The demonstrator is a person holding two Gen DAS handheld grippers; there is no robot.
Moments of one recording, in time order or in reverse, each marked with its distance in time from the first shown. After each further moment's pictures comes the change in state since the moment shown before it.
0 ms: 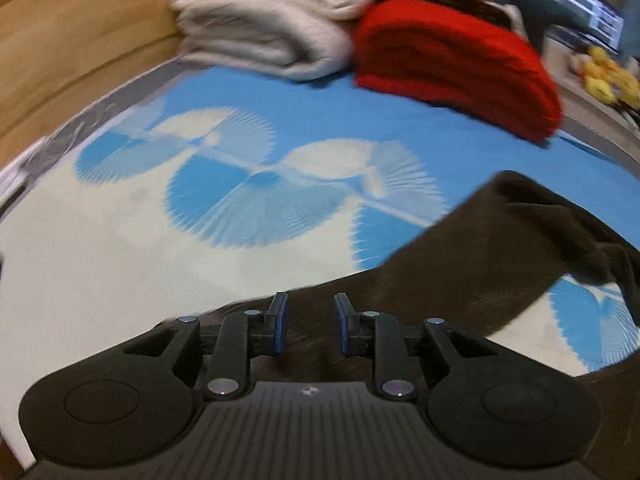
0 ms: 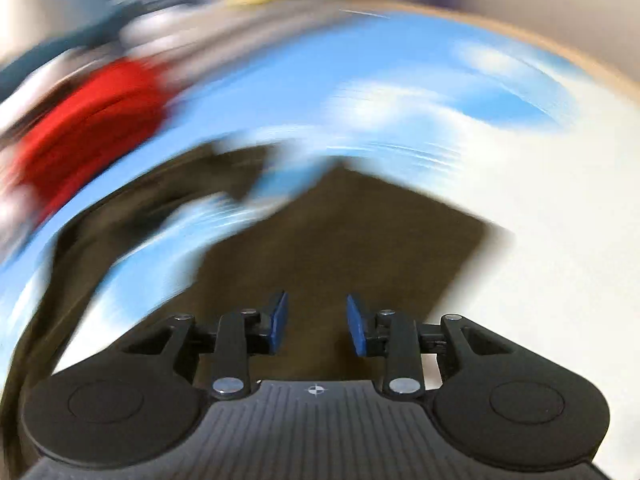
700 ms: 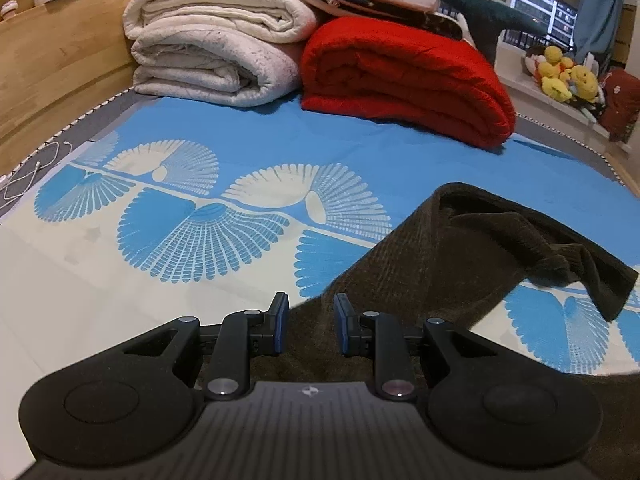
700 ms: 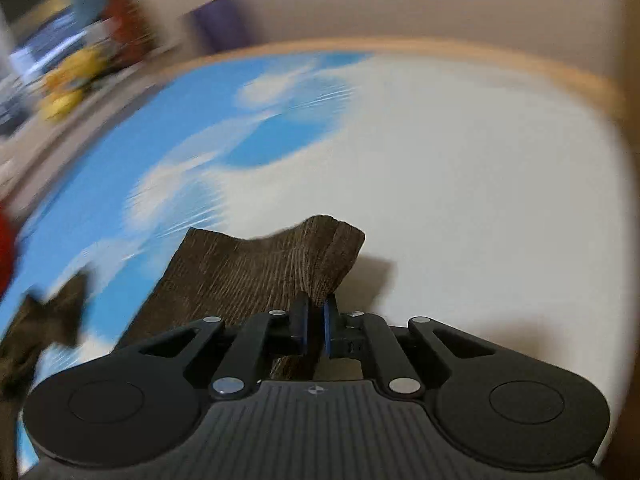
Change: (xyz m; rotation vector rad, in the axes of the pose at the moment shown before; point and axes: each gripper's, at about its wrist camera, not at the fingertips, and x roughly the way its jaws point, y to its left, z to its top) left arm -0.006 -0.016 0.006 0.043 -0.052 -0.105; right arm -0.025 -0.100 0.013 0.360 -0.171 -0.359
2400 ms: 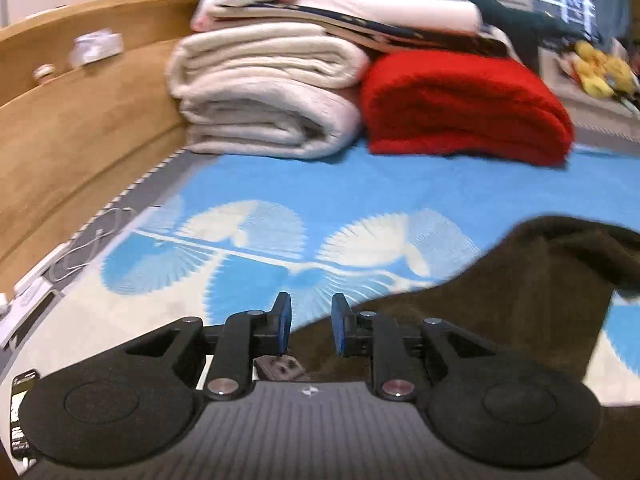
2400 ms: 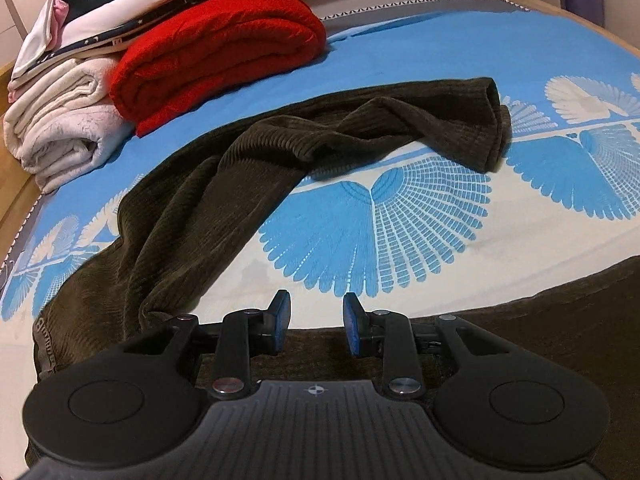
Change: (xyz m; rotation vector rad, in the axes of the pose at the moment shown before) left arm 0.020 0.048 0.023 0.129 -0.127 0.207; right arm -0.061 0.288 -0.192 -0.681 0.269 0.637
